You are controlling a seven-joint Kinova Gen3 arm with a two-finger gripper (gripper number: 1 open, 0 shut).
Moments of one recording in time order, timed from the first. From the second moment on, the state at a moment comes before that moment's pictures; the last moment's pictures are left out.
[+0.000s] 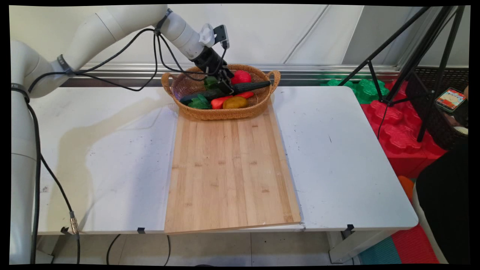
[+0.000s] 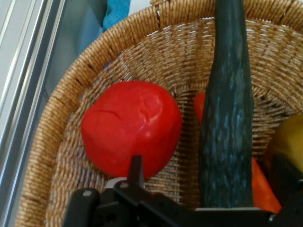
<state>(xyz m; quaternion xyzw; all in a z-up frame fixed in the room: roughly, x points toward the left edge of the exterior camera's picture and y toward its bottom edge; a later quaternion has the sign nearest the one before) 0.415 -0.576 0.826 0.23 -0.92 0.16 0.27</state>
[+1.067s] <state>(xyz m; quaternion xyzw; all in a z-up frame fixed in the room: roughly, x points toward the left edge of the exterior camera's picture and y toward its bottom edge) 0.412 -0.579 0.820 0.22 -0.92 0.14 0.28</state>
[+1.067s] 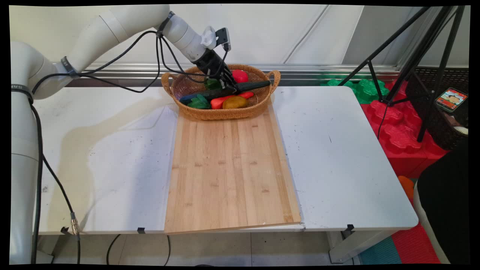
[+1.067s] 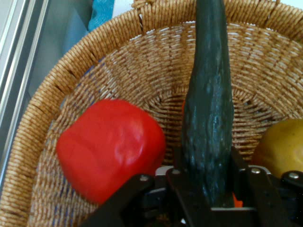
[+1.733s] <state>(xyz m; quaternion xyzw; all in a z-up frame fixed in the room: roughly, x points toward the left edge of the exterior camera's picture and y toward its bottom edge) 0.432 -0.564 0.859 0.24 -0.90 0.17 0.32</state>
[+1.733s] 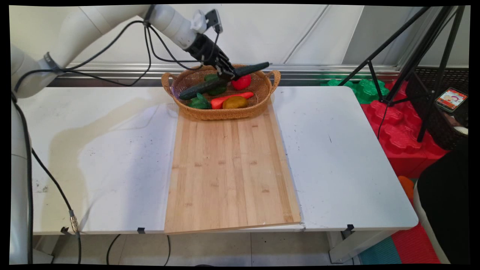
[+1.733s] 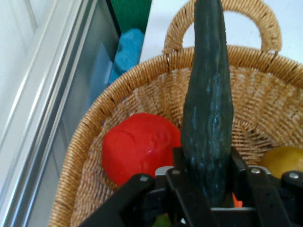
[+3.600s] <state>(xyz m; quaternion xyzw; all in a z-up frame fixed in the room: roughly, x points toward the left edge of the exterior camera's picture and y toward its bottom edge) 0.461 -0.360 0.937 0.22 -0.88 0.10 0.40</state>
